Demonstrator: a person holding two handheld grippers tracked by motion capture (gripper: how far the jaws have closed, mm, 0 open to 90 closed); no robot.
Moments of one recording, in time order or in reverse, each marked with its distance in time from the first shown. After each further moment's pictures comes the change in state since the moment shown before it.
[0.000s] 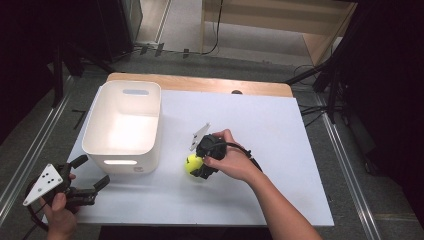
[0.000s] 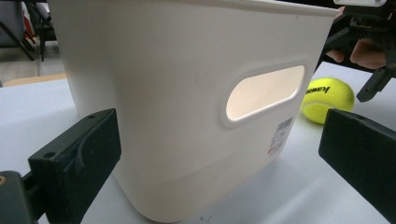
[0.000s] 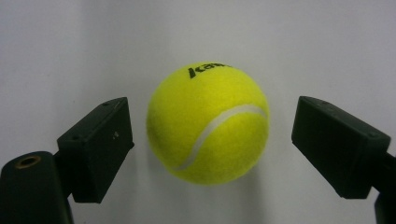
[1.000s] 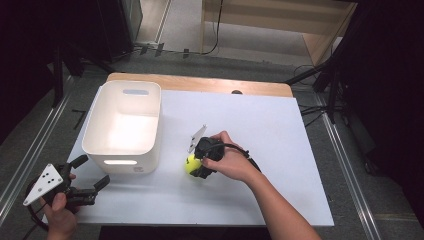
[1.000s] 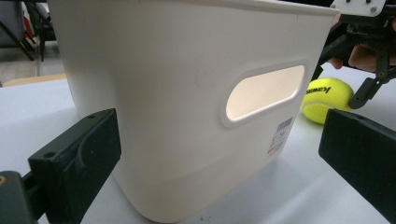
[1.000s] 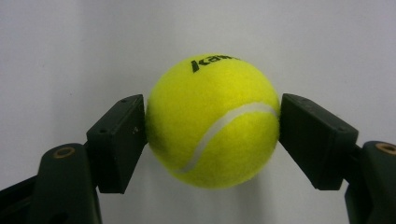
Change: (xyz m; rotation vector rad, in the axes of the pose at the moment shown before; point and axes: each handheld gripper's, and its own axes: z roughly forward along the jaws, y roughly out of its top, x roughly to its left) left arm 0.000 0.000 0.001 -0.001 -0.002 0.001; right arm 0.001 0.001 0.007 0.050 0.005 0.008
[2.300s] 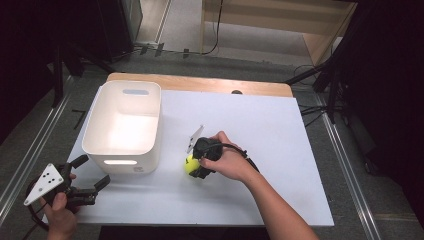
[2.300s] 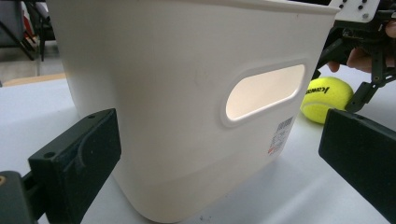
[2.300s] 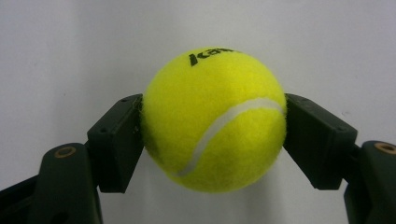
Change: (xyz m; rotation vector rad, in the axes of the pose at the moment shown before) left arm -0.001 0.000 0.001 0.003 0.002 0.001; right arm -0.001 0.003 0.008 0.030 0.013 0.016
